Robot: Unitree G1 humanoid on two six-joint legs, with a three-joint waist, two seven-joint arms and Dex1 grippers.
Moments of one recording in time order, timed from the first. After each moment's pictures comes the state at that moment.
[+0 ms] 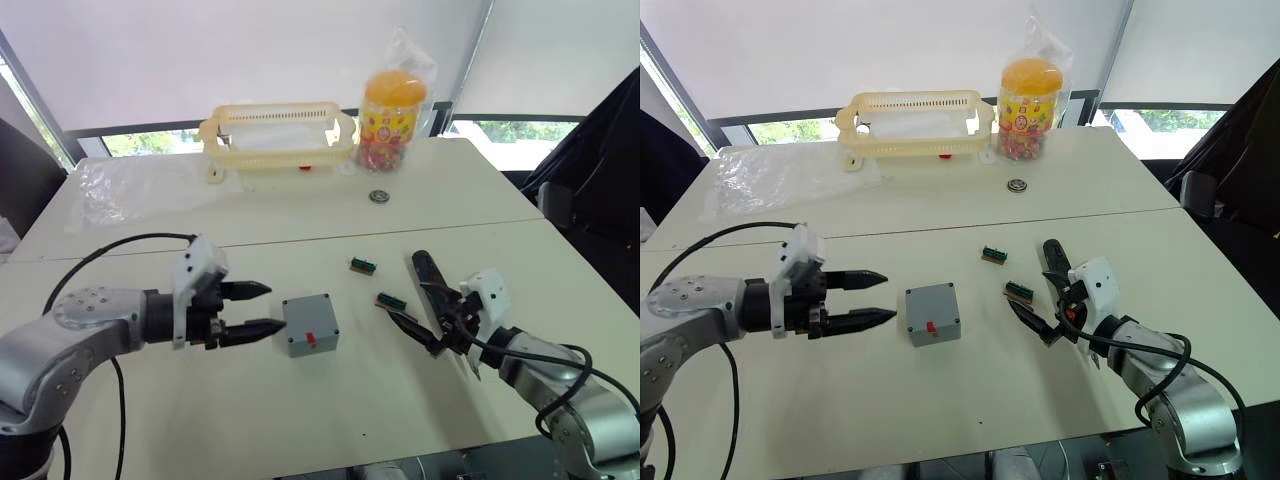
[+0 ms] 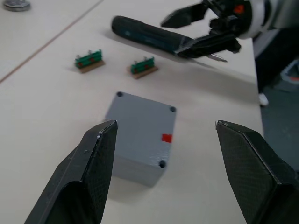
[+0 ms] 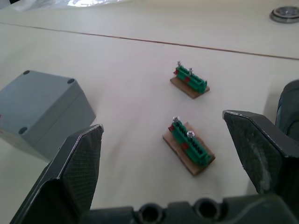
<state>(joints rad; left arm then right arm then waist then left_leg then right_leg) -0.26 0.87 0.19 -0.65 -0.84 0.99 -0.87 -0.01 -0.53 -0.17 -0.56 0.44 0.72 0.56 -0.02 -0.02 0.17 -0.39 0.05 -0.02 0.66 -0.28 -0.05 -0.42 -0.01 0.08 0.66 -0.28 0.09</state>
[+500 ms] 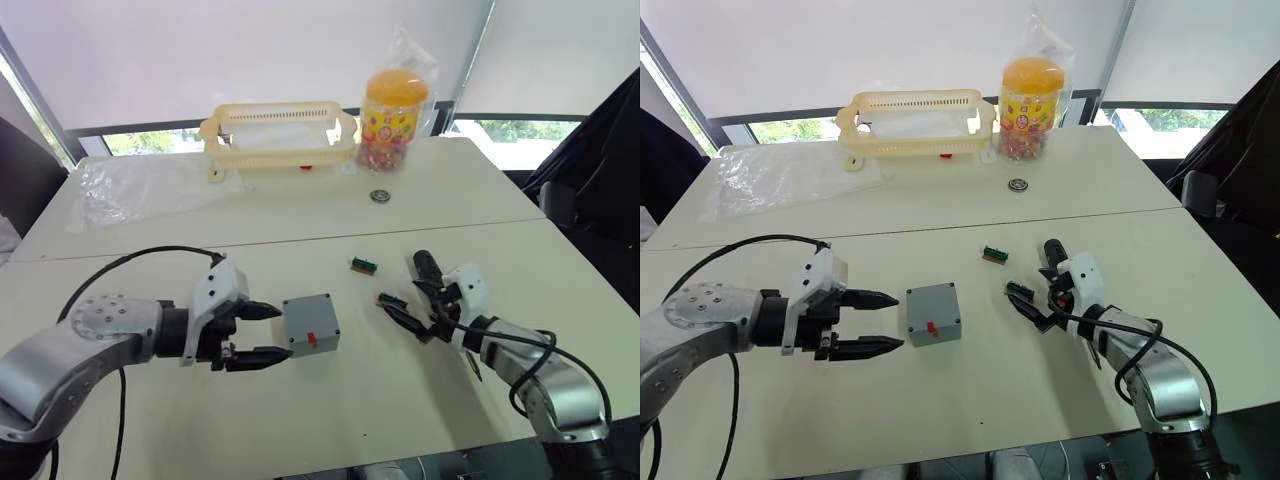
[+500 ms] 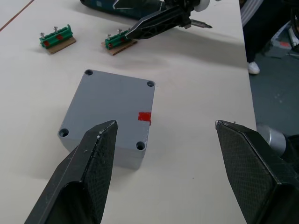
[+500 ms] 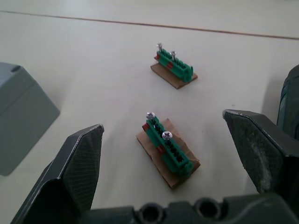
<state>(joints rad) -0.24 0.93 0.09 -0.68 -0.79 0.91 -0.89 -0.15 -0.52 -0.05 -0.27 0.35 0.57 0.58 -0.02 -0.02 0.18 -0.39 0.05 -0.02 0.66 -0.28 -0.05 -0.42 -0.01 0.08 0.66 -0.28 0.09</state>
